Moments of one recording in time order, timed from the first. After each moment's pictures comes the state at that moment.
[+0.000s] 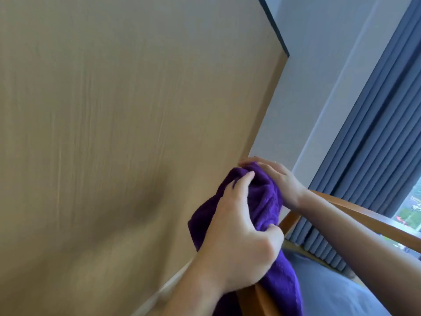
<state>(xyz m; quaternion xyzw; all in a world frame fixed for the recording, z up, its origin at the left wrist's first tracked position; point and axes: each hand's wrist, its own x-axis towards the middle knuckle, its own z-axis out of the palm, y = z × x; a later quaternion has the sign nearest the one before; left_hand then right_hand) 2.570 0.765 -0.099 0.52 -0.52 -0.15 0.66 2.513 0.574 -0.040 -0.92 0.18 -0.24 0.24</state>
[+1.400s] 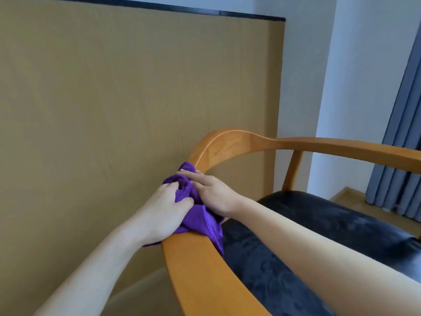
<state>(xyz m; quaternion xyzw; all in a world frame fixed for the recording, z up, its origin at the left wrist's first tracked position) 2.430 0.876 -0.079 0.89 -0.33 -0.05 0.30 2.371 0.728 -0.087 -0.86 -0.01 -0.10 0.49</state>
